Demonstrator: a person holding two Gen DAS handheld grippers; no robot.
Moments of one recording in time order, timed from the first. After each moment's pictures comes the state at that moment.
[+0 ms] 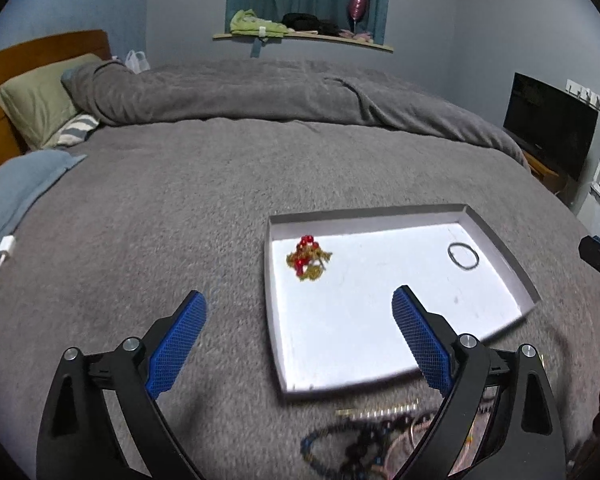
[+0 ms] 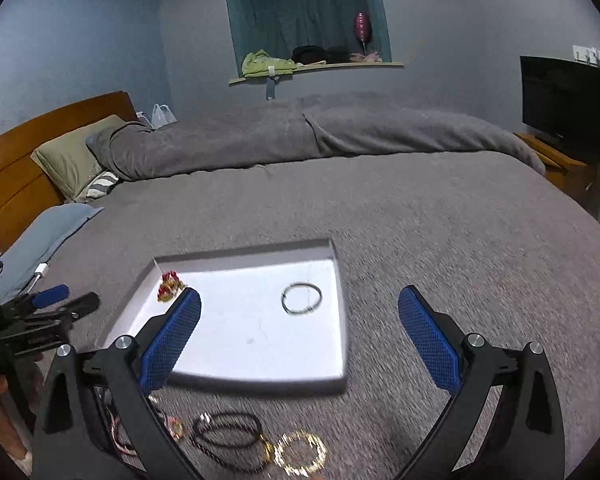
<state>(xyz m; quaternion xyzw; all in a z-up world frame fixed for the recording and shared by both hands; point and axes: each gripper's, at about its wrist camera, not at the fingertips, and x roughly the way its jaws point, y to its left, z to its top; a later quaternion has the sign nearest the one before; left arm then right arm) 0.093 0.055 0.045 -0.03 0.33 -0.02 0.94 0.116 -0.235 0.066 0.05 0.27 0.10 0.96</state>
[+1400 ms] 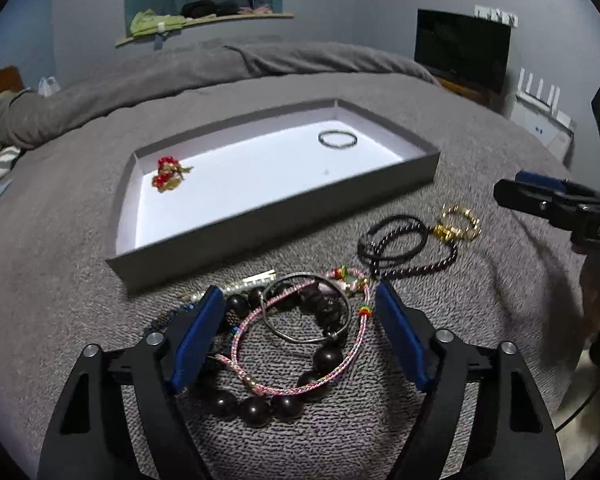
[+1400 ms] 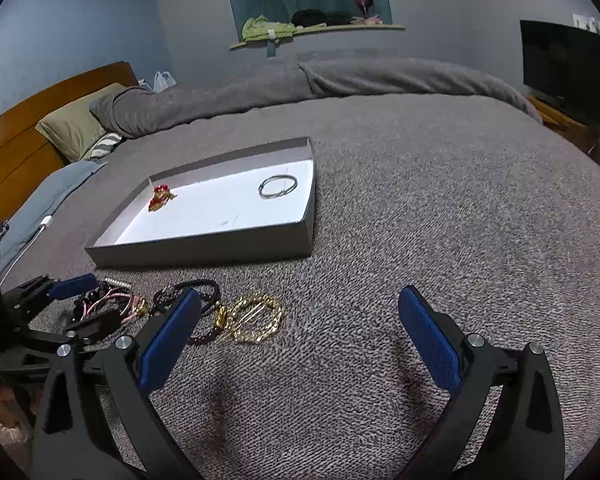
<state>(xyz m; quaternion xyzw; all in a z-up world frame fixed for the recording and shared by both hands) 0.028 -0.036 -0.025 0.06 0.36 -0.16 0.92 0.070 -0.267 -0.004 0.04 0.34 0.13 0.93</state>
